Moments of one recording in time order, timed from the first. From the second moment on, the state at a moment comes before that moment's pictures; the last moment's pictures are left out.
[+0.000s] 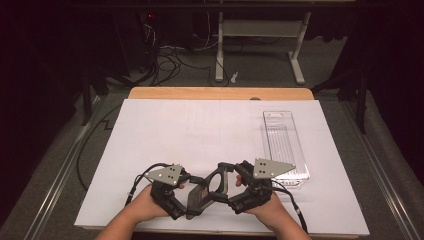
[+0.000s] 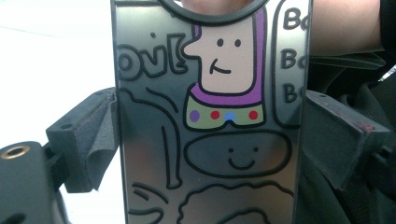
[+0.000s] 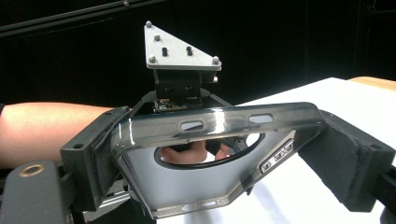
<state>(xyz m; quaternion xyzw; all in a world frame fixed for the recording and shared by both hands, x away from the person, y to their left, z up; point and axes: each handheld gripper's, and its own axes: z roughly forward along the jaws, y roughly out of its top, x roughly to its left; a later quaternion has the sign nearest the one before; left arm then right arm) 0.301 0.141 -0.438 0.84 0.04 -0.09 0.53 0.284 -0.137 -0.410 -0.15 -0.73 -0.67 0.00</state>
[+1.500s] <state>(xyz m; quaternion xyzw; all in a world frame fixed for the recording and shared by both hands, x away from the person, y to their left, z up) 0.299 0.140 -0.435 0.85 0.07 -0.06 0.52 0.283 -0.136 -0.409 -0.16 -0.73 -0.67 0.00</state>
